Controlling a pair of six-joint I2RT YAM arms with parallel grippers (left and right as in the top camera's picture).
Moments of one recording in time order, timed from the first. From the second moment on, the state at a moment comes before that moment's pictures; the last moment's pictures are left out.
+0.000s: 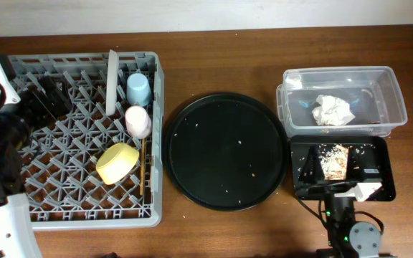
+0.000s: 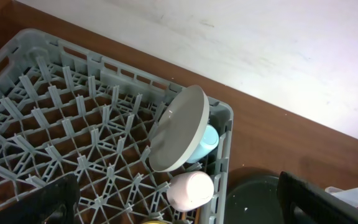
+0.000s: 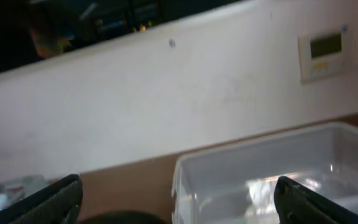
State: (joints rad) left arm 0.38 1.21 1.54 -0.92 0.30 -0.18; right arm 0.04 0.01 0.03 0.14 0.05 0.26
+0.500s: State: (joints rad) left arm 0.38 1.21 1.54 -0.92 0.30 -0.18; right arm 0.04 0.01 0.01 -0.07 0.00 0.02
